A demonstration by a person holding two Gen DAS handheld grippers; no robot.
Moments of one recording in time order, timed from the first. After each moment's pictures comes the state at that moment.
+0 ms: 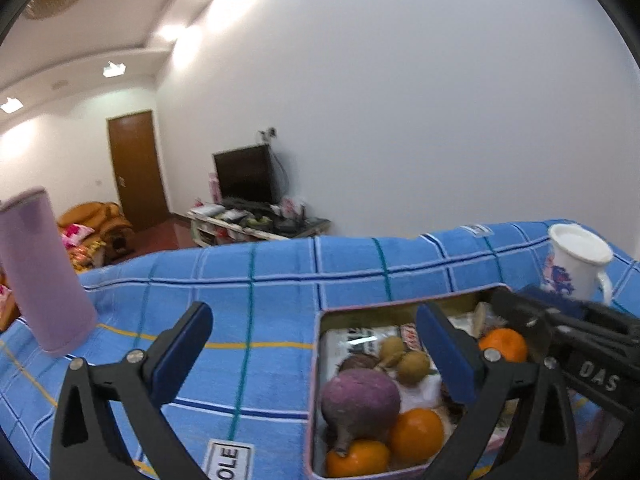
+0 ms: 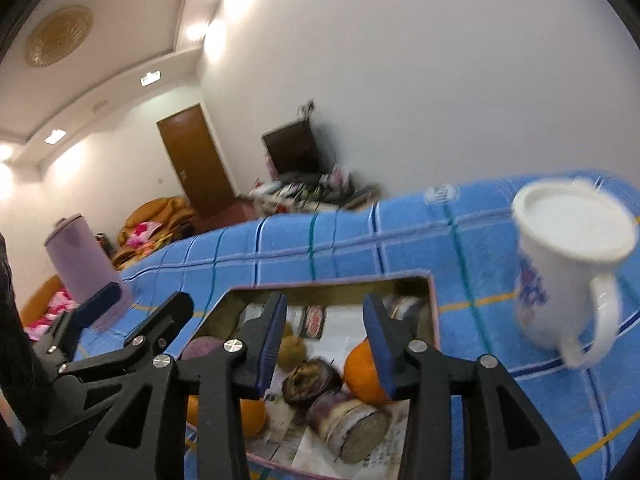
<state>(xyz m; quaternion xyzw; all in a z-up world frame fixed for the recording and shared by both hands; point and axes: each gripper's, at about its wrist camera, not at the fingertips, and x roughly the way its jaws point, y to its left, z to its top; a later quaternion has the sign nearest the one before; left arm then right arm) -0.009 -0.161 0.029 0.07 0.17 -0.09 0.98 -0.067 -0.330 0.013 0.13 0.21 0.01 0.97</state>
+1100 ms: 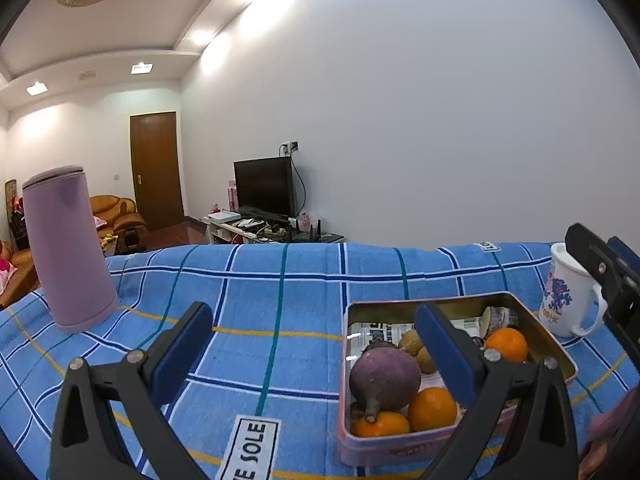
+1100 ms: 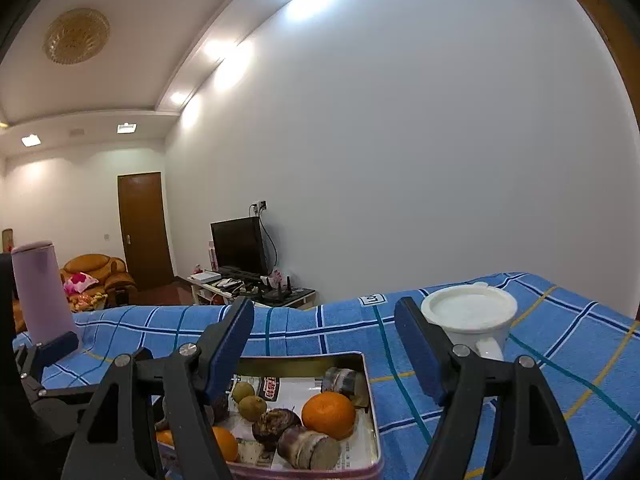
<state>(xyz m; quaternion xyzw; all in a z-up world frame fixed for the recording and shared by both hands) -0.036 -0.123 0.025 0.02 0.15 -0.08 0.99 -0.151 -0.300 0.047 0.05 0.04 -0.12 0.99</state>
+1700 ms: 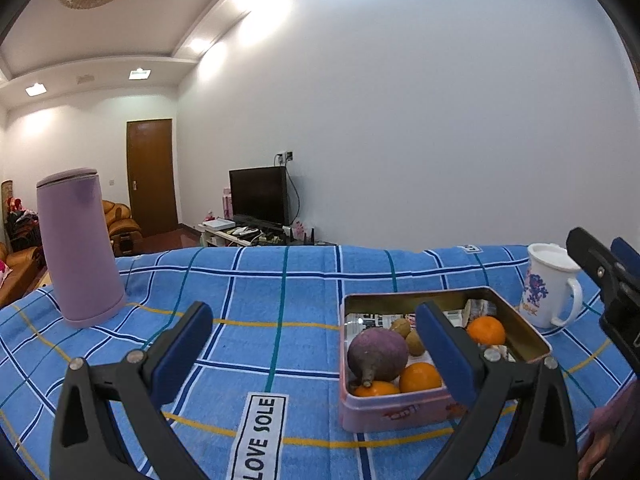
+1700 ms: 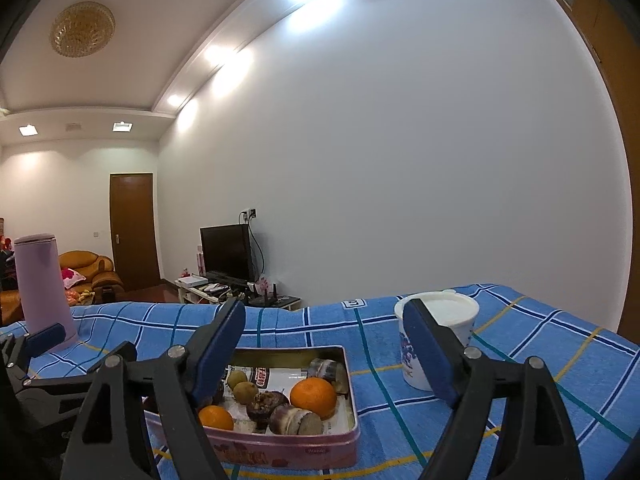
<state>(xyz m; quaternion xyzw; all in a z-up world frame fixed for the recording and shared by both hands) -0.073 -0.111 0.027 0.02 0.13 -0.09 0.99 -0.197 -0.288 0.055 0.03 0.03 -0.15 0.99</state>
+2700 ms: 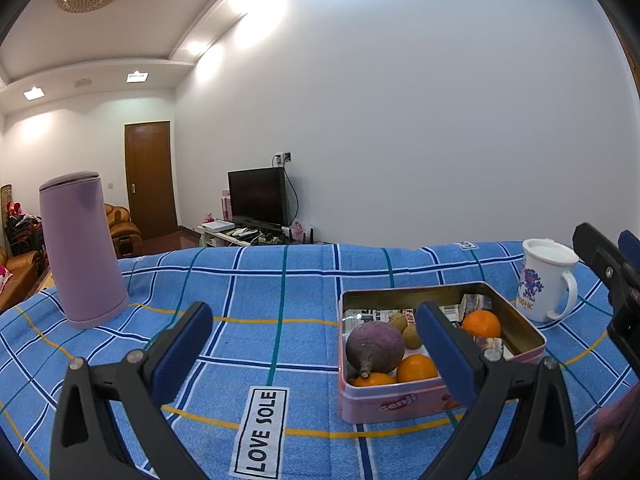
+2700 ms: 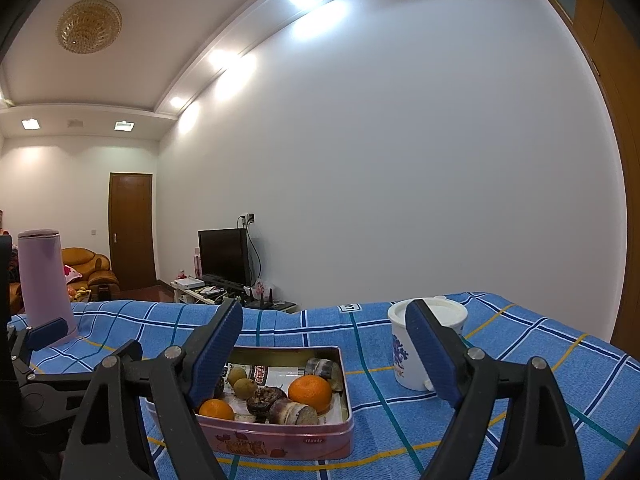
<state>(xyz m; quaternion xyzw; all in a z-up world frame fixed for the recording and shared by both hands) -0.080 -0.109 0.026 0.02 0.13 -0.09 0.99 -0.210 -0.276 0.057 0.02 0.02 -0.15 0.99</state>
